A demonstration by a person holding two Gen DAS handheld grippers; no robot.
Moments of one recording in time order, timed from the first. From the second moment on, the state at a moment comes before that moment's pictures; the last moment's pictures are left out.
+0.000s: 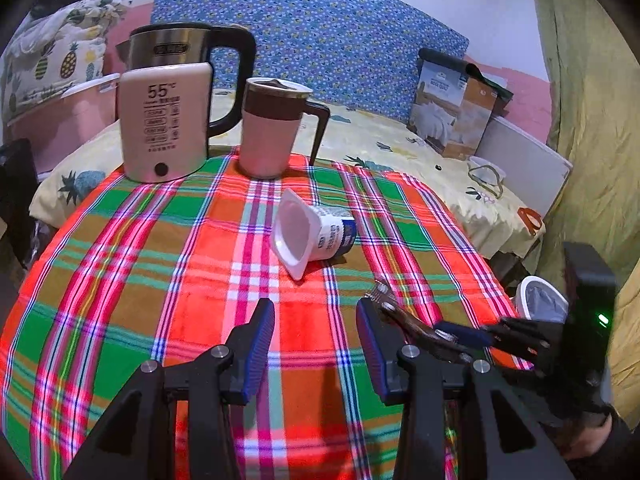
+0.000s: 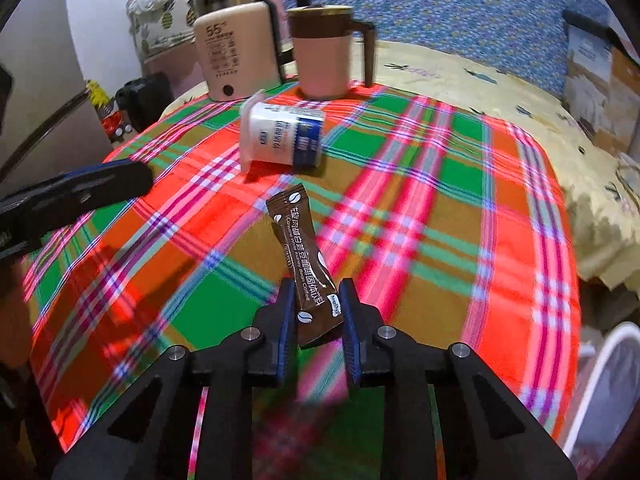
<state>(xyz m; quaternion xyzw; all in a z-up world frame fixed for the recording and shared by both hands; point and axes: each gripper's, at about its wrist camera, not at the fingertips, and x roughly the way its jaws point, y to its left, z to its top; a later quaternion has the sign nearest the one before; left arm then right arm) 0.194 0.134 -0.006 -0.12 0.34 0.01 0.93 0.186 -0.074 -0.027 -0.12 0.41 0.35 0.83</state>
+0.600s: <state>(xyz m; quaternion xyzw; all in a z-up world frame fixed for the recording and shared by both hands) 0.284 0.135 -0.034 -0.09 0.37 0.00 0.93 0.197 -0.134 -0.031 -0.03 0.43 0.32 0.85</state>
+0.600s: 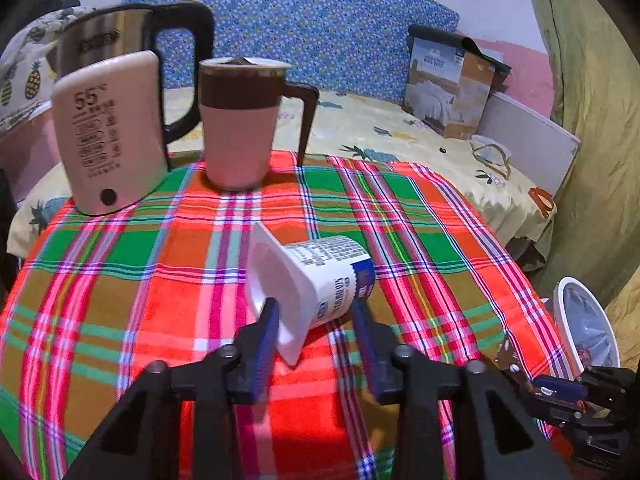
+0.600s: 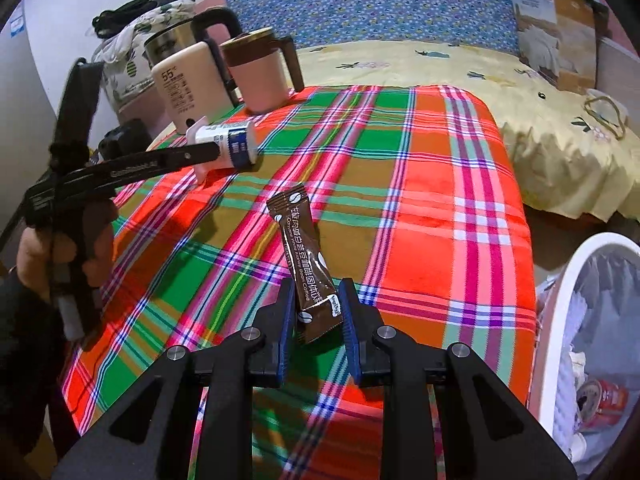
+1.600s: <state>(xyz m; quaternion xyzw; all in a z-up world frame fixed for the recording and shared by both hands) 0.153 0.038 0.006 -0.08 0.35 -0.06 0.93 0.148 -0.182 0.001 0.02 0.39 0.27 0.88</state>
